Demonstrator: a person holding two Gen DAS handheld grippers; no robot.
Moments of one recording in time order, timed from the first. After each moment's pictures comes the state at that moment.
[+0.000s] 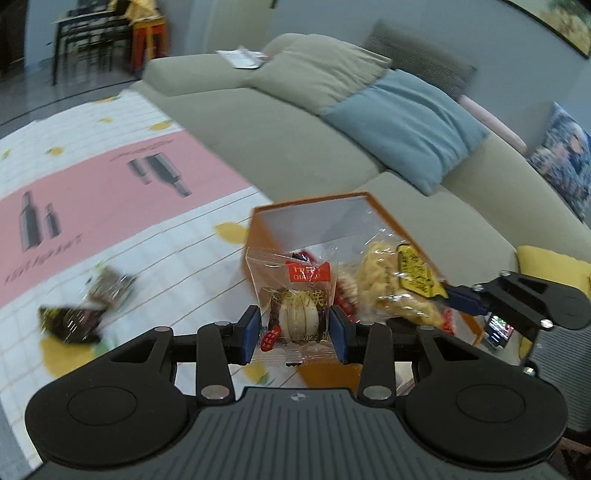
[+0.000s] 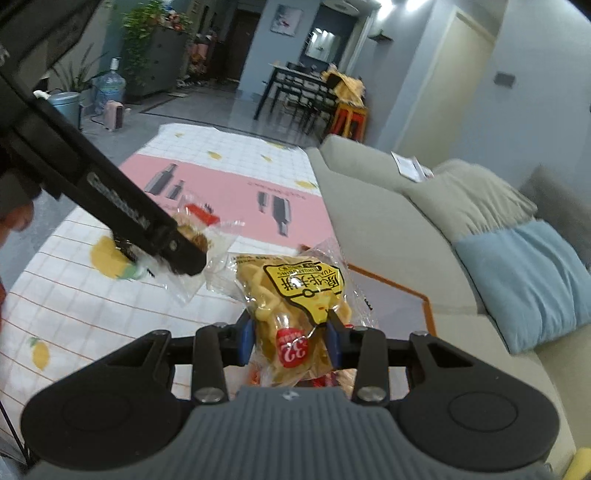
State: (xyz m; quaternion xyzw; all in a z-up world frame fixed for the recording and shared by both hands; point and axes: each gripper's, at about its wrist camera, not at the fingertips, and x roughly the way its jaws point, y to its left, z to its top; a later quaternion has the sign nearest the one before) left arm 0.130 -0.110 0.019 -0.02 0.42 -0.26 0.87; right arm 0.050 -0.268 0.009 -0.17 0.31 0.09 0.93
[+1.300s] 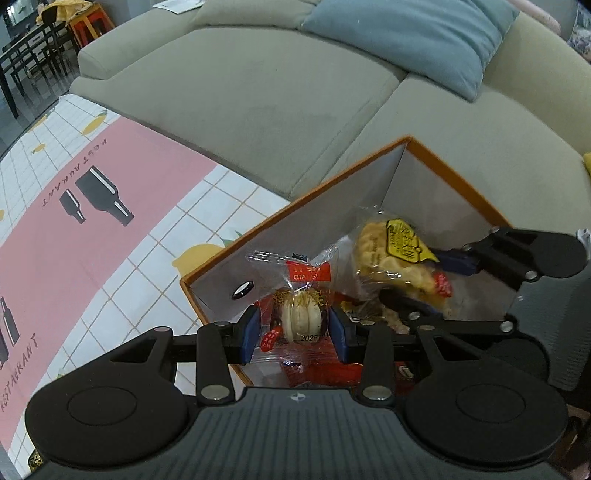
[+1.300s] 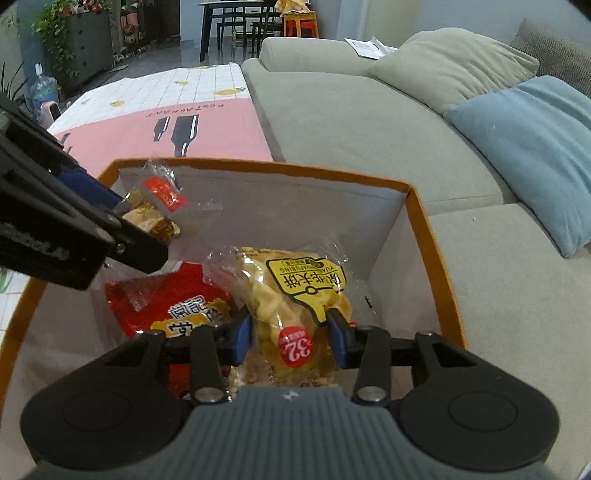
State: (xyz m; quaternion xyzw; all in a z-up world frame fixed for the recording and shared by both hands) left arm 0.258 -0.240 -0.057 0.16 0.51 -0.24 0.81; right arm 0.212 -0.369 -0.104 -0.07 0.43 0.05 0.90
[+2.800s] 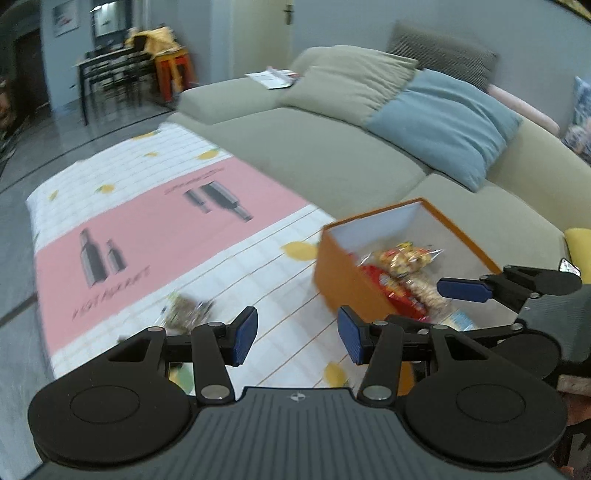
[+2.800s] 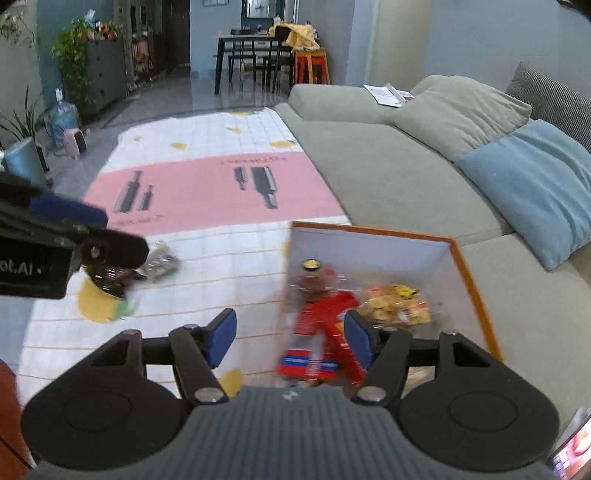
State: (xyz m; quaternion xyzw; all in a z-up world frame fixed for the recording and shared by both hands) left arm 0.121 -0.066 0.030 0.05 0.39 -0.19 0.90; right arm 0.102 -0.243 -0.007 -0.02 0.38 0.06 0.92
